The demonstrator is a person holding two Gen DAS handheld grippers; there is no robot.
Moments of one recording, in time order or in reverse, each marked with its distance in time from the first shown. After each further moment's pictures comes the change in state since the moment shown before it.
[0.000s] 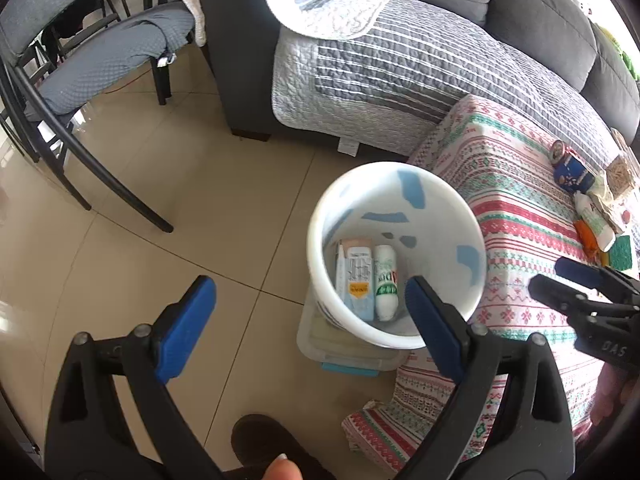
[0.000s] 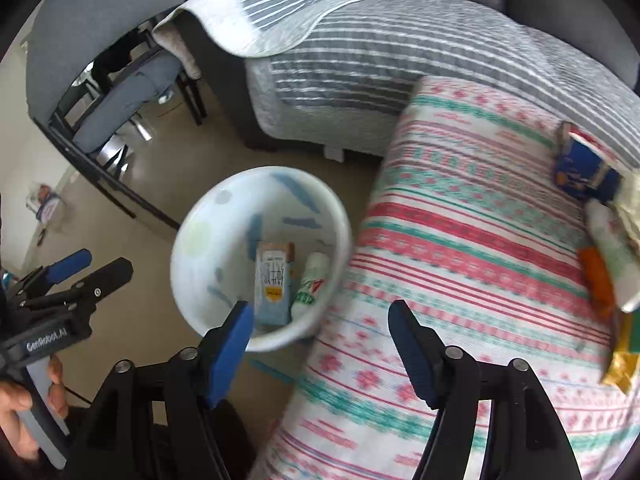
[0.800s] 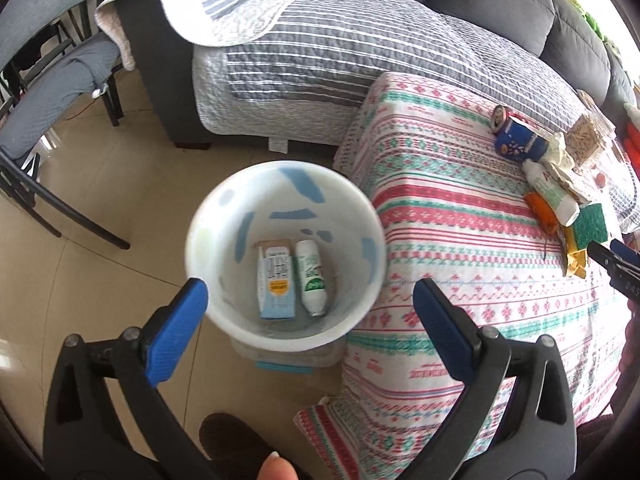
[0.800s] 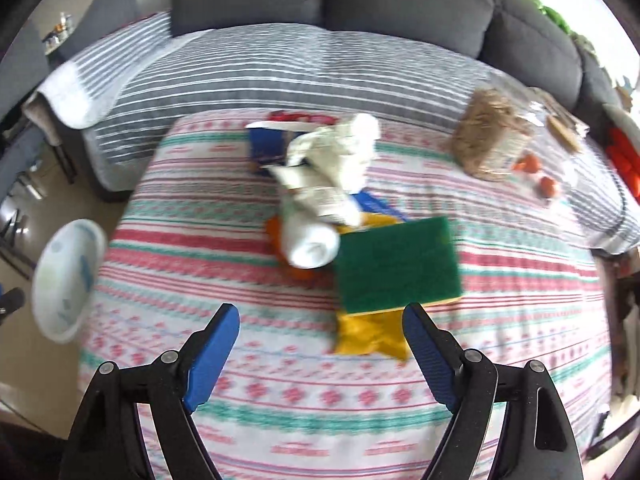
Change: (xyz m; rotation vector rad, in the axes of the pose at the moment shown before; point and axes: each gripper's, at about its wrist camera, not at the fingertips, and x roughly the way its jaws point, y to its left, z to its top) left arm -0.007 -0.098 0.005 0.119 0.025 -0.071; right arm -0.097 -0.187 -0.051 0.209 -0.106 -0.432
